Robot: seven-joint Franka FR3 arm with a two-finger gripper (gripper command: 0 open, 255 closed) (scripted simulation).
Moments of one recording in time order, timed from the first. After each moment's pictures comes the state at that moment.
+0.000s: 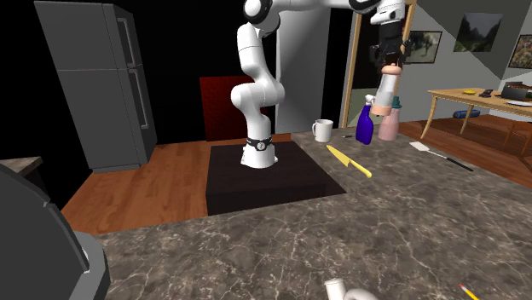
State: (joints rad) arm 0.35 -0.37 0.69 -1.95 0.26 1.83 1.21
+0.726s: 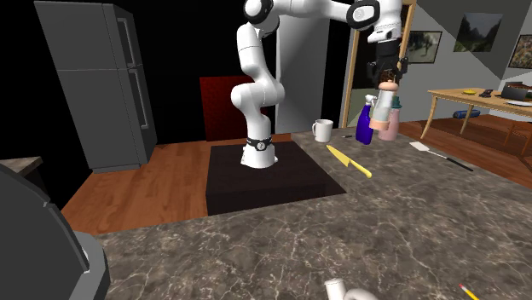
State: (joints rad) arm 0.36 -0.37 0.71 -2.10 0.28 1.98 1.20
